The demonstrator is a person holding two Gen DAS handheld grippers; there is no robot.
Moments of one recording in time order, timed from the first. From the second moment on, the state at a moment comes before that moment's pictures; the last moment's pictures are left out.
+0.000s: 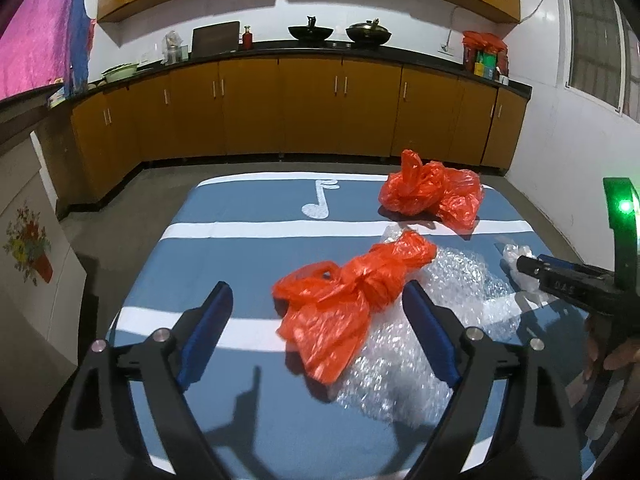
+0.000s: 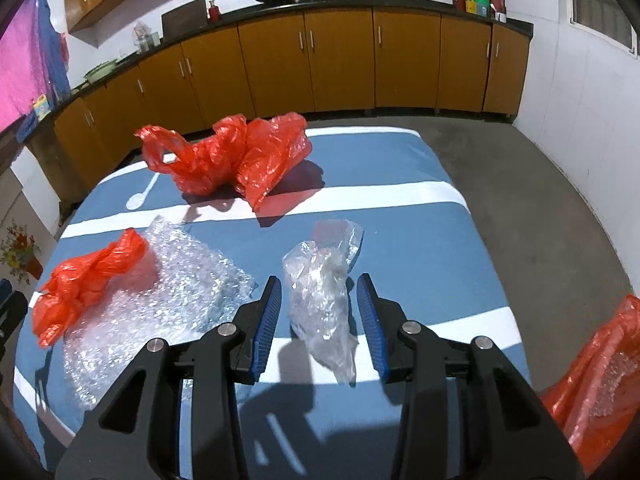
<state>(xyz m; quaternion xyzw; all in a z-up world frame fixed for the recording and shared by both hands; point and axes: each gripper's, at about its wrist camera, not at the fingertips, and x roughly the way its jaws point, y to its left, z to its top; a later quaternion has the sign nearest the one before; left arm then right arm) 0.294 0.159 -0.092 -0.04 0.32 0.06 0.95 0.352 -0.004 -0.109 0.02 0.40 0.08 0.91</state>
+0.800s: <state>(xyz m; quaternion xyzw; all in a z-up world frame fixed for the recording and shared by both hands) 0.356 0.147 -0.136 -0.05 0.42 0.03 0.91 0.332 -0.021 -0.116 0.02 0.42 0.09 0.90</state>
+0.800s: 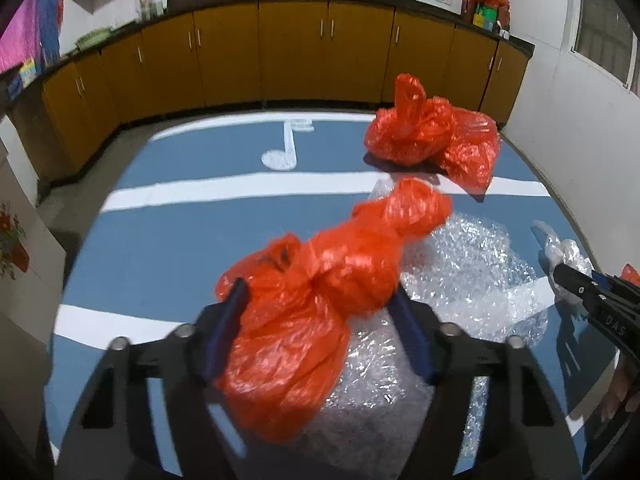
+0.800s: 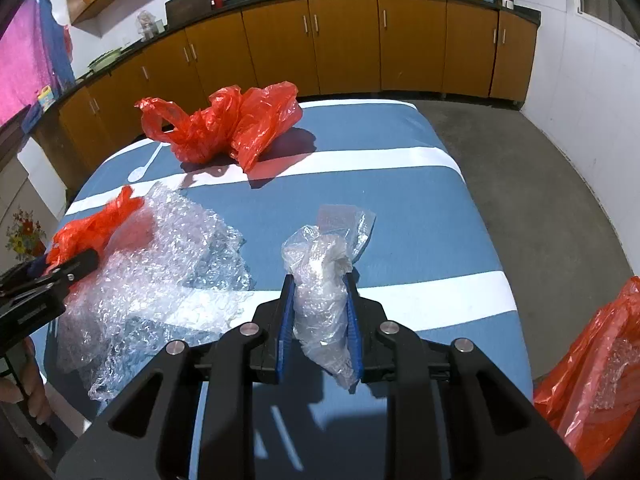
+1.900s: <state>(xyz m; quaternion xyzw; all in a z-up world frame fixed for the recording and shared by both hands) 0.291 0.143 -0.078 -0.09 0.35 0.00 0.93 0.276 -0.048 -0.074 0.03 0.38 0.09 0.92</state>
